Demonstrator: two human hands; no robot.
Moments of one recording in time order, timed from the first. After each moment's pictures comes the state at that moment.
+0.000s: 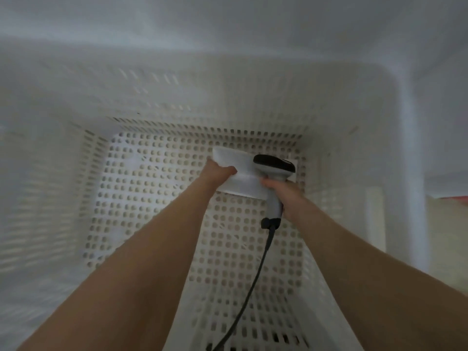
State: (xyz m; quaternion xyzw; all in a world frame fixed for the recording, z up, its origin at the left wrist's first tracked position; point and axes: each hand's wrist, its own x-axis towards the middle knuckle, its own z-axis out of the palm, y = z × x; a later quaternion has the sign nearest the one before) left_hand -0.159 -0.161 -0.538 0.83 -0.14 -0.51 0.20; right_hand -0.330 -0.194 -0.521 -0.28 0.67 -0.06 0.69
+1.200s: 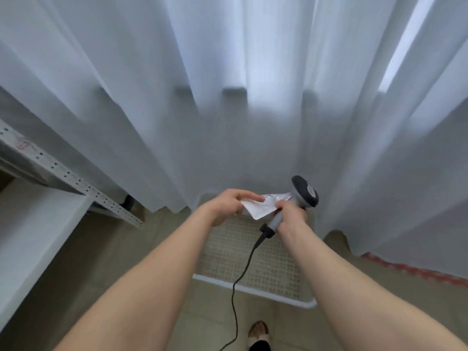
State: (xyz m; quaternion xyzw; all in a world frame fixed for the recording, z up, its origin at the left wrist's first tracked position) left_hand -0.156 0.006 0.164 0.70 -0.36 -0.54 0.28; right_hand -0.293 -0.063 0.121 -0.16 0.64 -0.30 0.69
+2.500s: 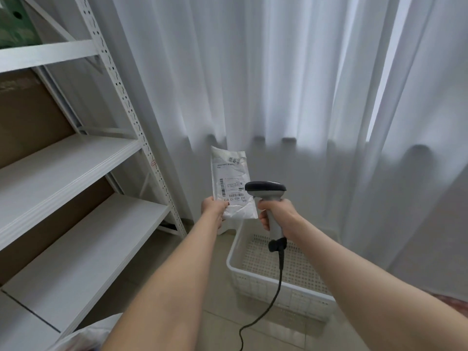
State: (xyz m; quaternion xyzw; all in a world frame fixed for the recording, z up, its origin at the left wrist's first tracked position) left_hand -0.137 0.321 0.336 0.74 -0.04 -0.31 0.60; right_hand -0.305 0.263 0.369 -0.50 0.42 -0.19 0.73
